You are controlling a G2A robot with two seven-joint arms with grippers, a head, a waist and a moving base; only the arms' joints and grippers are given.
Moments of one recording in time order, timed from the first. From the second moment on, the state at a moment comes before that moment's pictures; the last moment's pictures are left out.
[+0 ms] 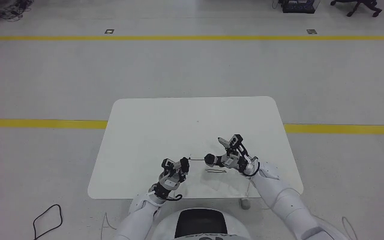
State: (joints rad) left arm 1.64 -1.42 -1.21 -1.16 -1.12 -0.33 -1.25; right arm -1.26 -1.33 1.07 -0.82 0.89 -0.30 1.21
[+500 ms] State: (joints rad) left arm 1.74 -1.39 -1.22 -1.38 -1.16 -0.21 -1.26; right arm -1.50 -1.28 1.27 -1.22 0.71 -0.34 1.01
